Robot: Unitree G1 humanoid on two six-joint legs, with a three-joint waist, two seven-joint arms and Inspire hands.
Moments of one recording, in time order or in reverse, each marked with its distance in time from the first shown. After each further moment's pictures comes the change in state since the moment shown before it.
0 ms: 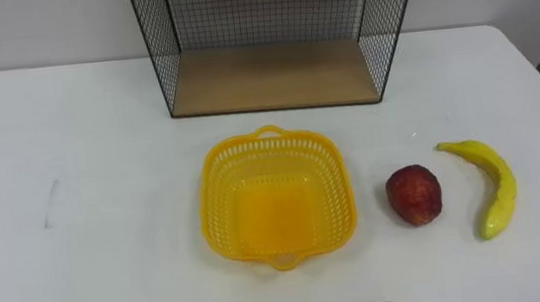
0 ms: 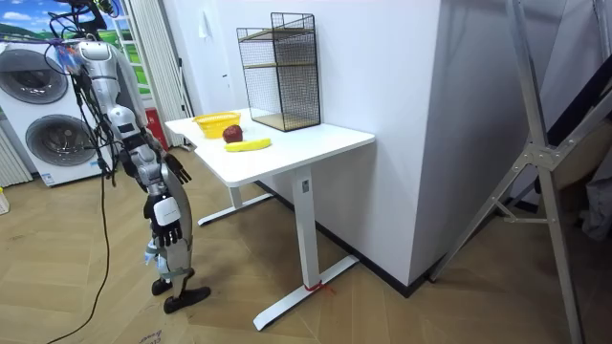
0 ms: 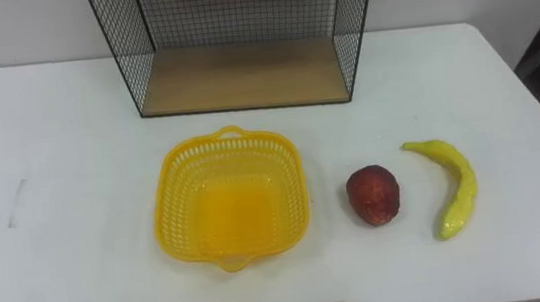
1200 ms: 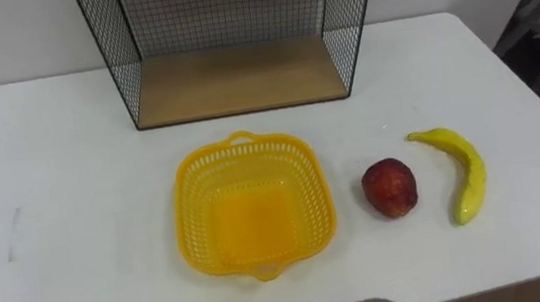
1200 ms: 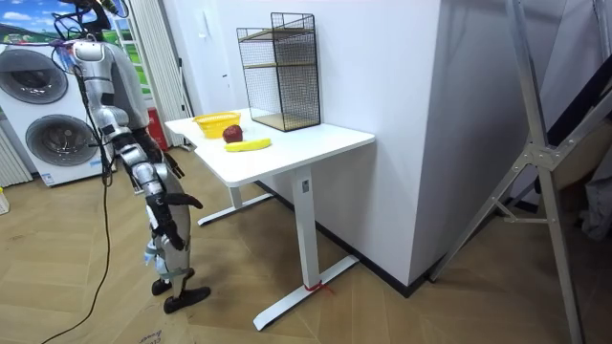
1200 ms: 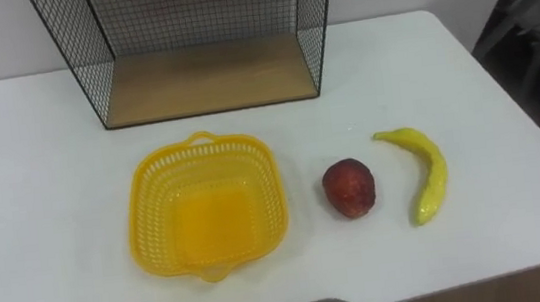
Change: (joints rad) left arm 0.128 0.027 0.172 0.015 0.012 -0.087 0.117; right arm 0.000 0.016 -0.645 -0.169 1.568 -0.226 -0.318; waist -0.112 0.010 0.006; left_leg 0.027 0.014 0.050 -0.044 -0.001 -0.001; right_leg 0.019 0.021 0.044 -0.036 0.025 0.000
